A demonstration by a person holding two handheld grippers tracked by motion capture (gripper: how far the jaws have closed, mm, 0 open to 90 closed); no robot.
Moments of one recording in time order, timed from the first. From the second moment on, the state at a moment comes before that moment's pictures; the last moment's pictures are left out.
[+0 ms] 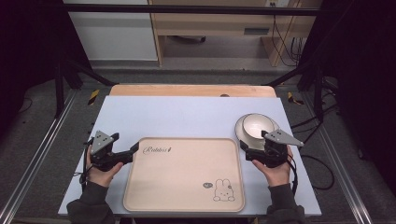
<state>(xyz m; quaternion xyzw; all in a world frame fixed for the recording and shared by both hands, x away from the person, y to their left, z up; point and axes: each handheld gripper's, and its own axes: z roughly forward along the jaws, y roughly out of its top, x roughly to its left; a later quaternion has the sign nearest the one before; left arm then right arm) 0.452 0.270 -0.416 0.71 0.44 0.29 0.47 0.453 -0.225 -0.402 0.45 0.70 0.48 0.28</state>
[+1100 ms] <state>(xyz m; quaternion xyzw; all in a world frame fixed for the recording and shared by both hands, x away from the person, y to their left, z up) 0.456 0.275 -0.420 0.71 0.45 0.29 0.46 0.455 -0.243 -0.395 0.48 0.69 0.47 0.29</state>
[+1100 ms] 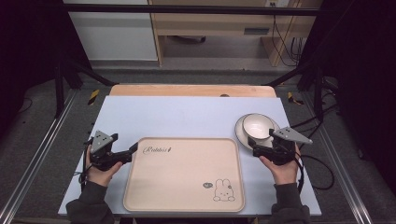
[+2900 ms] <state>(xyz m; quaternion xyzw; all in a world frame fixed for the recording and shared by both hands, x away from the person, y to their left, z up) 0.457 0.275 -0.419 0.71 0.45 0.29 0.46 0.525 -0.276 -0.393 0.55 0.67 0.41 0.29</state>
